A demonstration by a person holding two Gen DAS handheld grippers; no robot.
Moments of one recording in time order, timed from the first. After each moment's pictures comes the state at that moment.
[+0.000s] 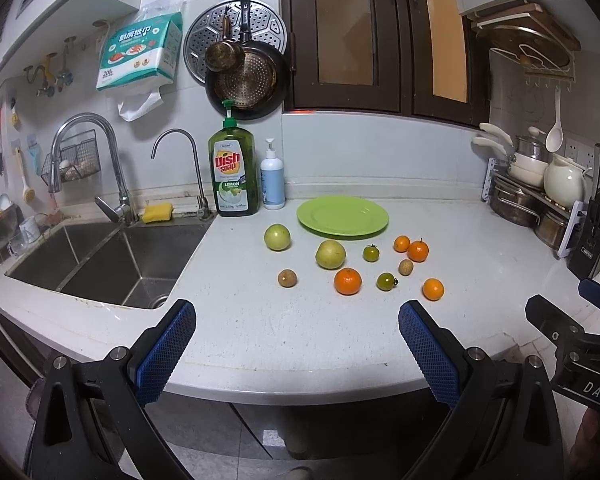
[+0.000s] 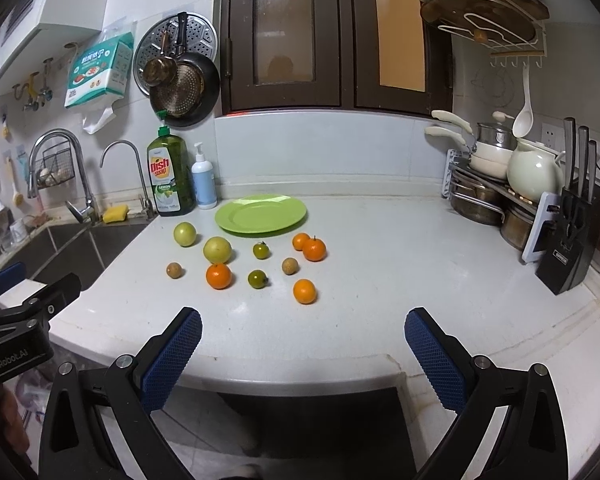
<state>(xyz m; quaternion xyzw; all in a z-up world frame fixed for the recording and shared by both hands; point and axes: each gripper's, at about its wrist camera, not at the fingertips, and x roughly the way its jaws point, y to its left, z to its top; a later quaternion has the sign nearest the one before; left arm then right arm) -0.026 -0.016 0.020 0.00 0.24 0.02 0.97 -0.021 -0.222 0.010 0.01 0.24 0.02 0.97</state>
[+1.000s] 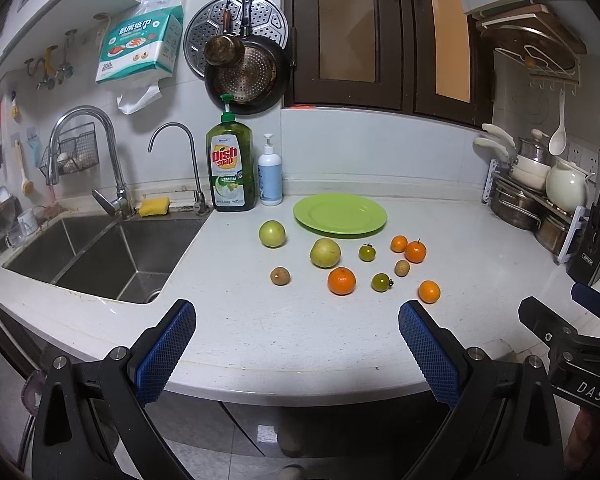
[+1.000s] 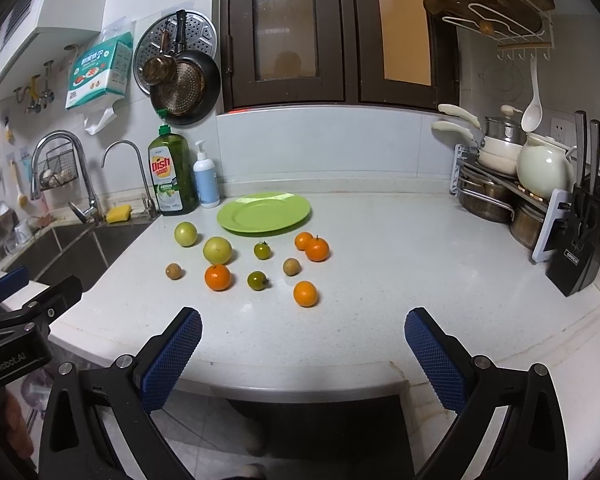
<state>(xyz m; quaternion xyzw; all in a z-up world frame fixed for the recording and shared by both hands) -0.018 -0.021 0.018 -0.01 0.25 0.02 0.97 -0.009 -0.229 0.008 0.02 0.25 0.03 0.97</state>
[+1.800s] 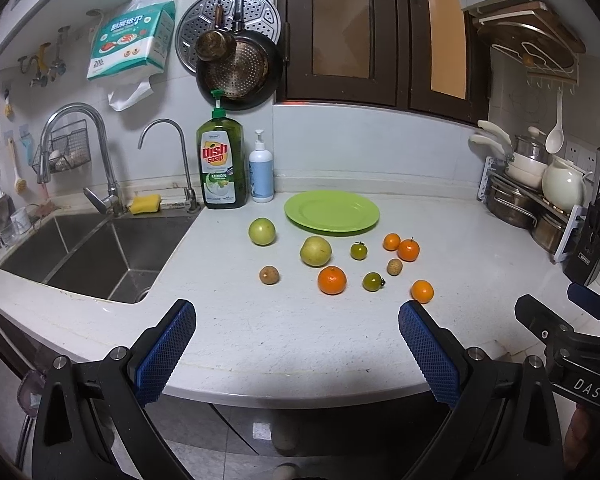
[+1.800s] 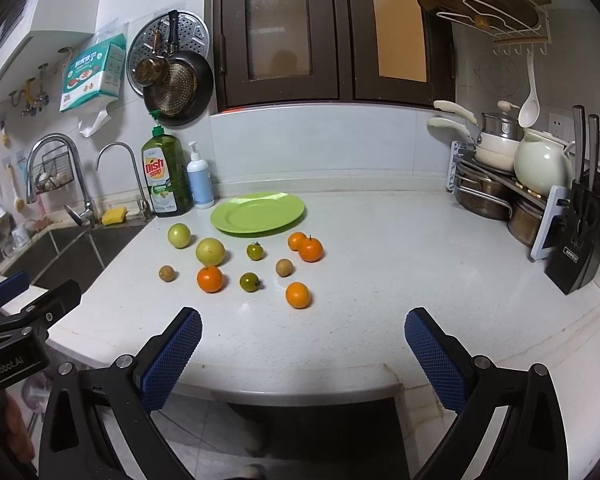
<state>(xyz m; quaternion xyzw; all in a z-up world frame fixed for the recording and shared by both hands) -0.007 -0.029 0.017 -0.01 0.26 0.01 0.97 -0.001 -0.239 0.004 0.03 0.25 0.03 0.97</state>
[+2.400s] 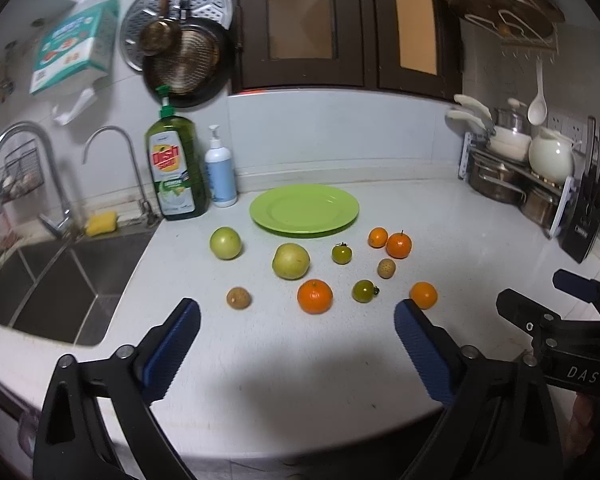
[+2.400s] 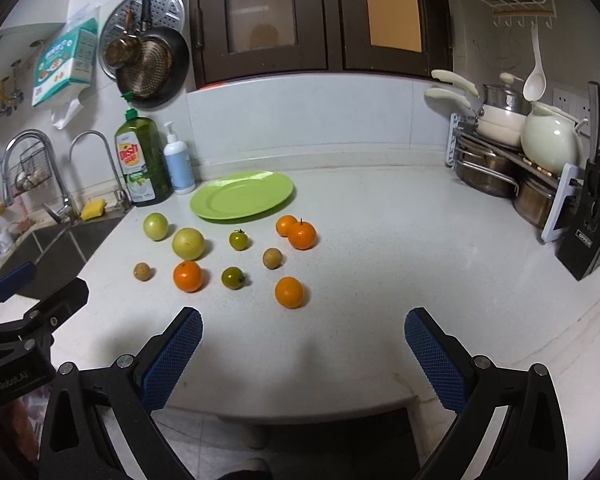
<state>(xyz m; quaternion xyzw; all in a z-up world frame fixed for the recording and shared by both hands) 0.072 -0.034 -0.005 0.04 0.27 -0.06 0.96 0.063 -0.234 -0.018 0.04 0.30 0.00 0.95</state>
